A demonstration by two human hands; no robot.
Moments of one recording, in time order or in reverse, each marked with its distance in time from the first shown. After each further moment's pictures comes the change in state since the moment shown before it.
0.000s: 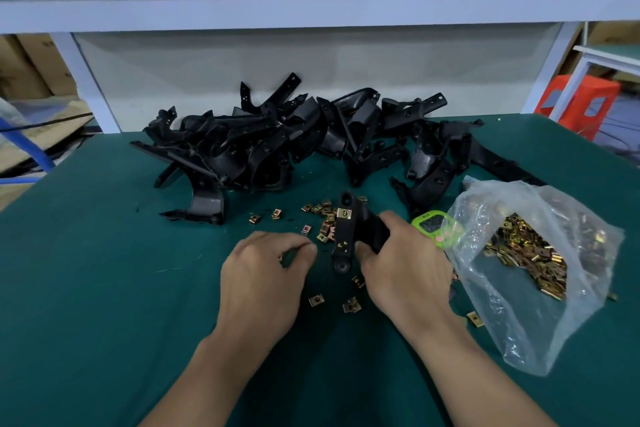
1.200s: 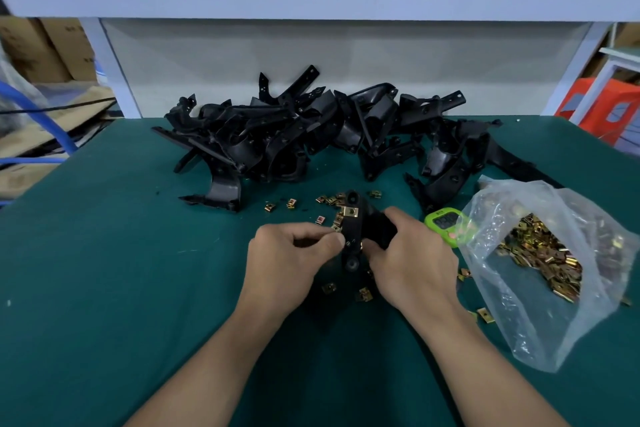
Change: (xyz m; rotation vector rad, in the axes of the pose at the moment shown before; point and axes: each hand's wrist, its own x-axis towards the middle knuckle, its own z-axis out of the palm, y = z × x) left_hand 0.004 0.006 -0.001 -0.438 -0.172 -0.226; right_hand 0.000 -0.002 0.003 -0.016 -0.064 -0.063
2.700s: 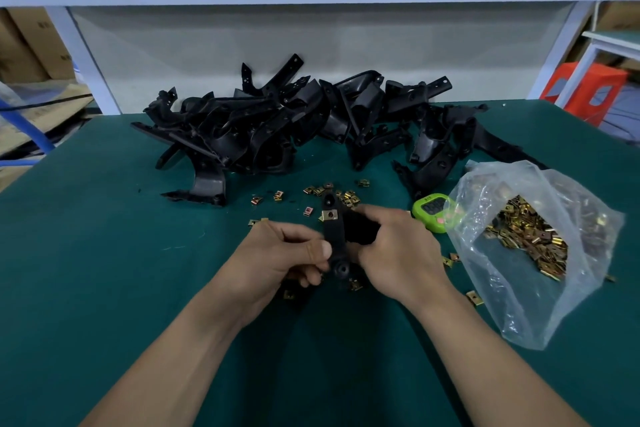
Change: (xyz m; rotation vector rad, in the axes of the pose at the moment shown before) left_hand 0.004 0.002 -0.014 -0.380 -0.427 -0.223; right_hand 0.002 0.002 -0.010 0.170 -0.271 0.009
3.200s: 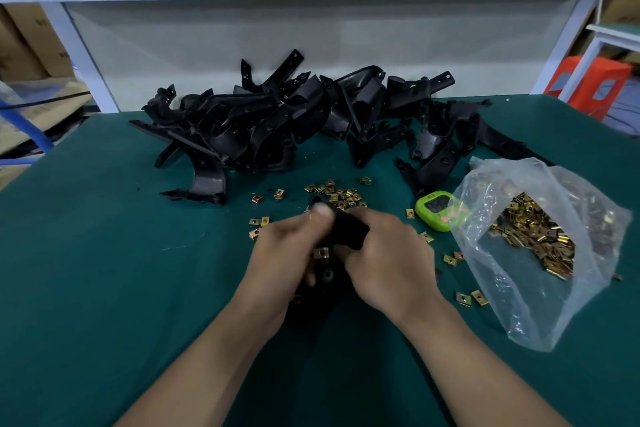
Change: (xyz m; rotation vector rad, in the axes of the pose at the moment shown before) left_hand 0.003 -0.009 0.024 0.038 0.262 0.041; right_hand -0.011 -0.011 0.014 -0.079 0.073 -0.051
